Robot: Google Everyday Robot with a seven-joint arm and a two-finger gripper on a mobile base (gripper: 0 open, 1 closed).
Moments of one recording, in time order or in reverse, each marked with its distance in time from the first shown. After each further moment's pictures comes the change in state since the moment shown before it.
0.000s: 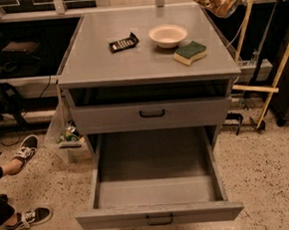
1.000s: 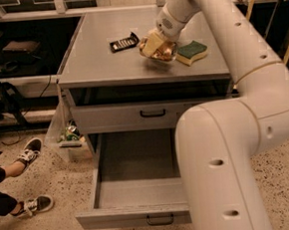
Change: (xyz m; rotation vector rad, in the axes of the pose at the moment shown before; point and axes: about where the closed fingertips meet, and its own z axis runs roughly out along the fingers) arm 0.071 0.073 0.240 -0.396 0.314 -0.057
